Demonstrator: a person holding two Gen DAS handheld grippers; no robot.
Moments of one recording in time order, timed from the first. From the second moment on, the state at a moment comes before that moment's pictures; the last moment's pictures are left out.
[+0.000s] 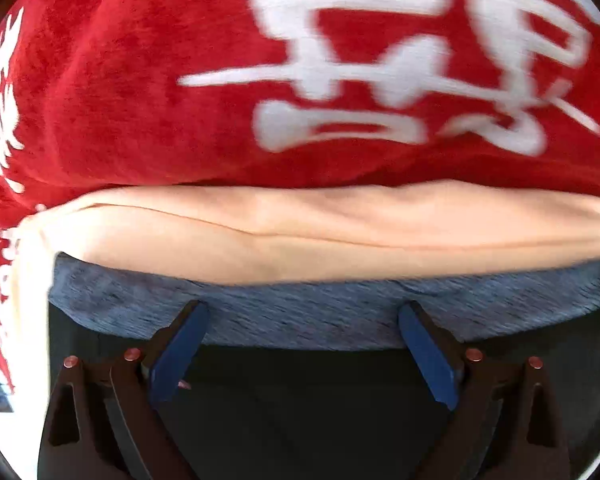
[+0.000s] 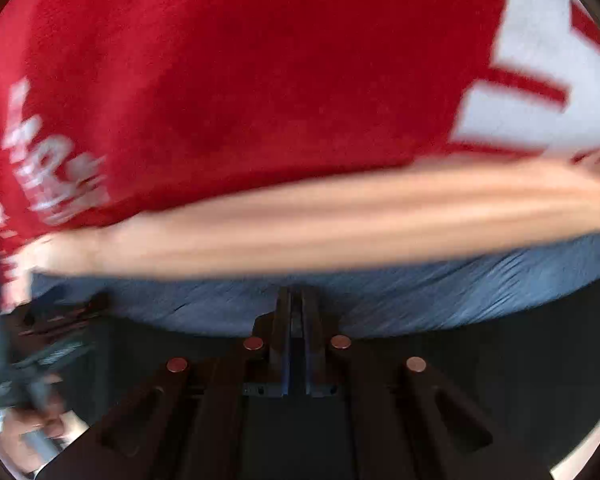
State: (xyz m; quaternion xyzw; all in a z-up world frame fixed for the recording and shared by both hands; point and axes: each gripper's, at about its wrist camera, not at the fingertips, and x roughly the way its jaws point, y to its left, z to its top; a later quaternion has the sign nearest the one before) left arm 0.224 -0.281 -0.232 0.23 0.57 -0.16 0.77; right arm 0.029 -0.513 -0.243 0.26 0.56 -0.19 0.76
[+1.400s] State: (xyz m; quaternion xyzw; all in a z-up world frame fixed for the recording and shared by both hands) left arm 0.057 -0.301 -0.219 0.24 0.63 -0.24 0.70; right arm -0.106 -0.487 -0.207 0.32 0.58 -0.19 0.72
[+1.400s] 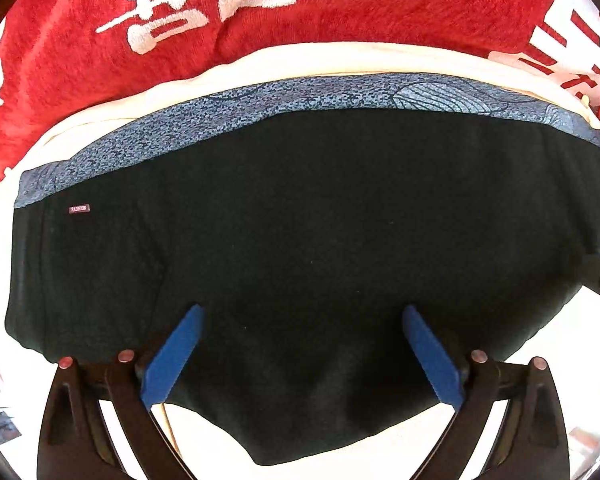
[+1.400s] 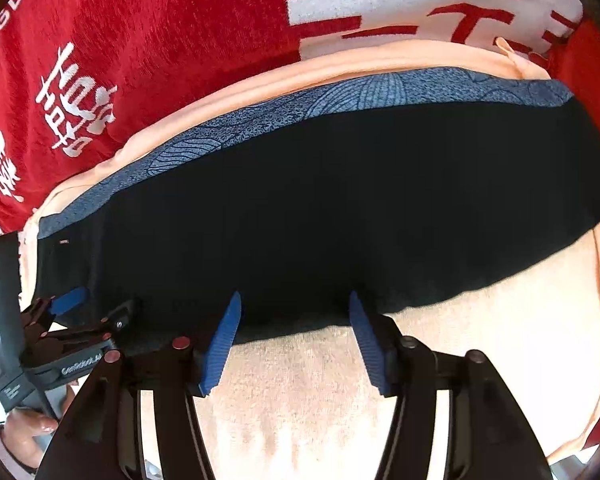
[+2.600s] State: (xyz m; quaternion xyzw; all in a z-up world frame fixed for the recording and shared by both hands) left arm -0.037 -0.460 -0.199 0.27 0.59 -0.26 0.71; right arm -0.224 -0.662 -0.226 0.38 0.50 -0.35 0.69
